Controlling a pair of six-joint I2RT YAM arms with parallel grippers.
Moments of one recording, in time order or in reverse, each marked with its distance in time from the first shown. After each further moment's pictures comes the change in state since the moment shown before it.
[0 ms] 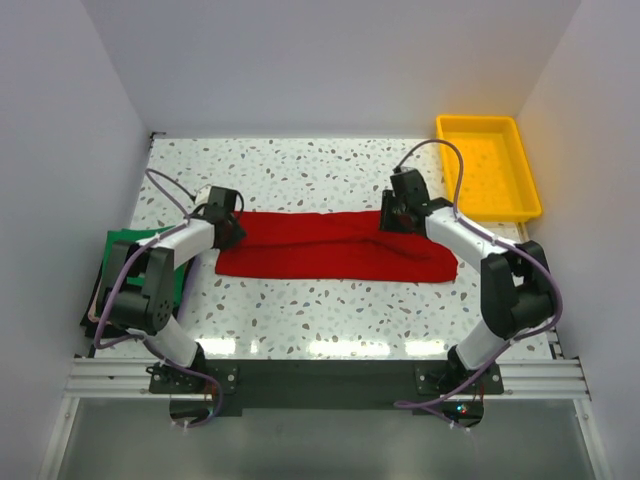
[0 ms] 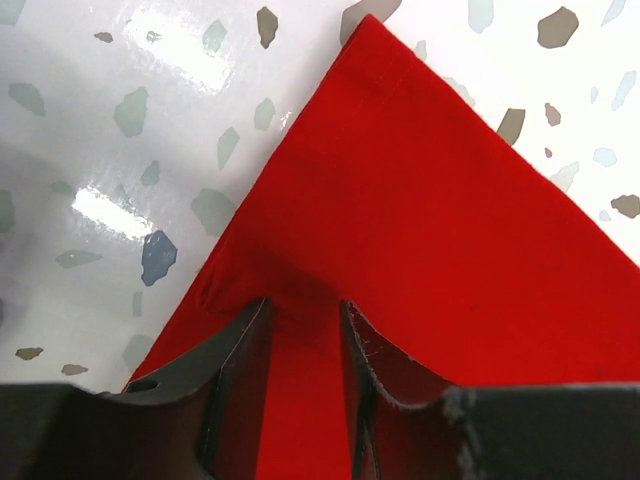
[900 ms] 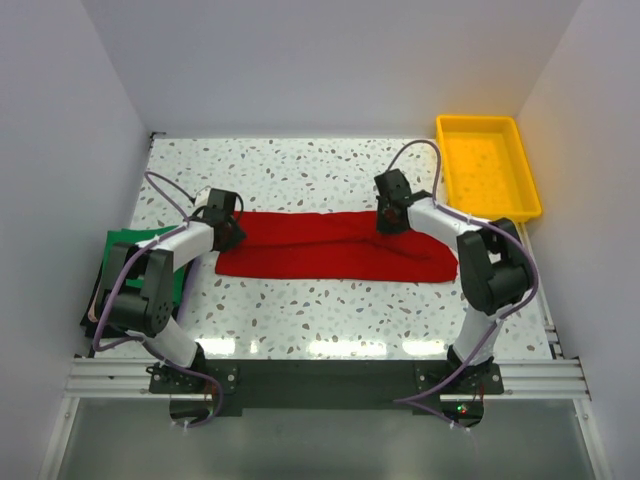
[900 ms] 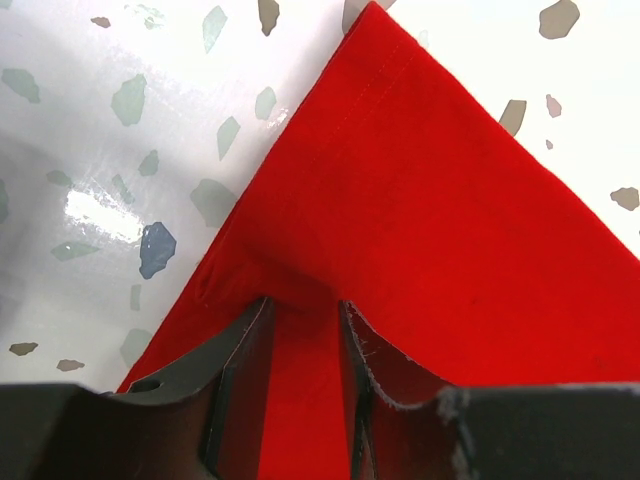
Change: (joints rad) left arm 0.000 -0.024 -0.037 0.025 0.011 -0.011; right arm 0.033 0.202 0.134 -0.064 0.103 0.018
